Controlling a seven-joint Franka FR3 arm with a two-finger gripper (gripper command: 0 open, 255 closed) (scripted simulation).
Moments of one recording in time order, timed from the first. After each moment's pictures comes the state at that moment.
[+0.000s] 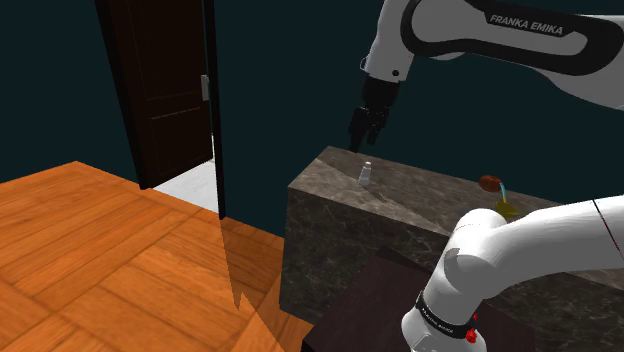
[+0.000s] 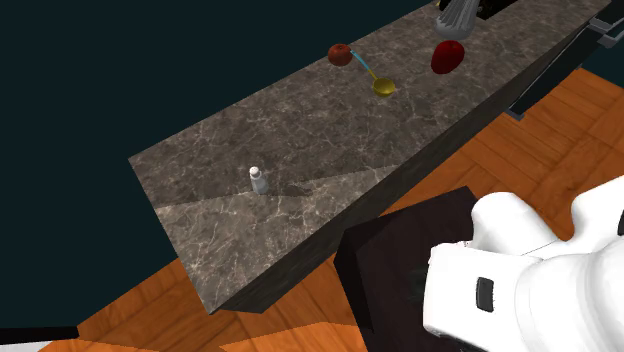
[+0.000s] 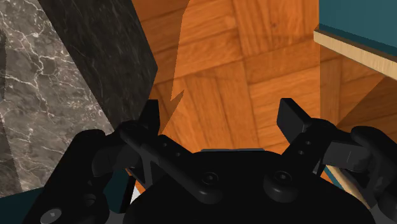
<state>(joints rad) 0.01 -0.81 0.05 -2.28 0.07 1.54 0.01</state>
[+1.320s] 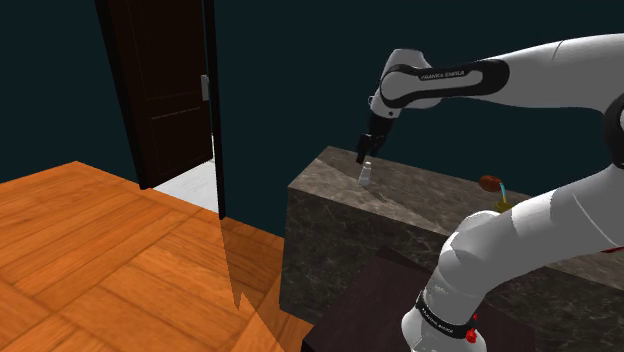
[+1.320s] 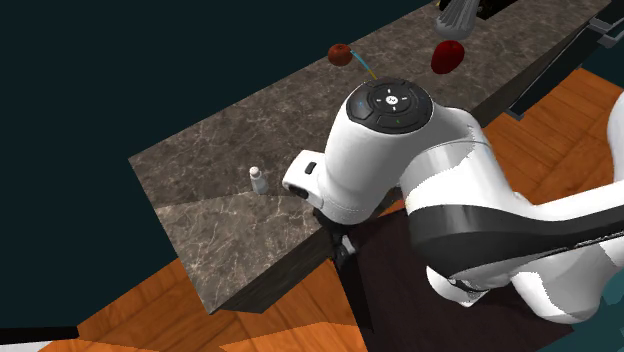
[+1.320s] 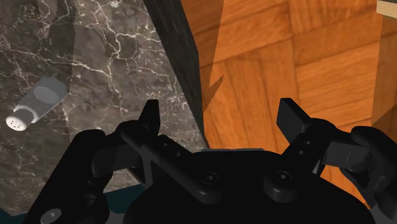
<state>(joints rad) -0.11 -0.59 -0.27 -2.43 -0.11 1.97 -0.30</state>
